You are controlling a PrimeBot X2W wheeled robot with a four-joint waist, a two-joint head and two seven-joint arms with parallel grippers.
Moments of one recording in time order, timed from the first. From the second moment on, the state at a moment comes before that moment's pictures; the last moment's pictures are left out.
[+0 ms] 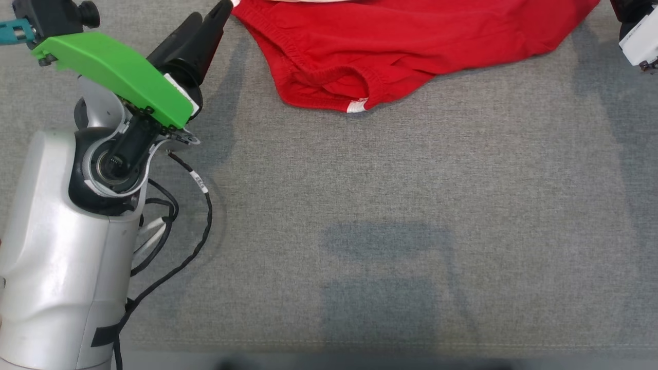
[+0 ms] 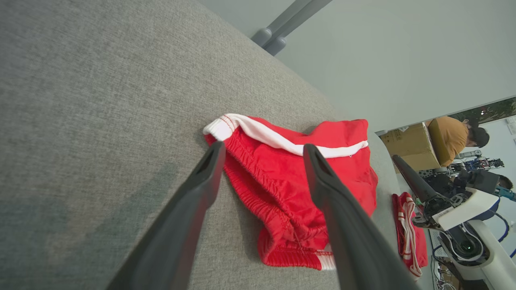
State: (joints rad) left arm -0.72 0.14 -0.27 0.09 -1.13 0.13 0.43; right arm -0.91 -0.60 0.57 0.43 0.93 0.06 0.09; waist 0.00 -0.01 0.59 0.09
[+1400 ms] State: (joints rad) left arm -0.50 0.16 -0.35 -0.14 -0.91 0.13 0.24; right arm -0.95 -0.60 0.56 0.56 0.93 0.05 0.14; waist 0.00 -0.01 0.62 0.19
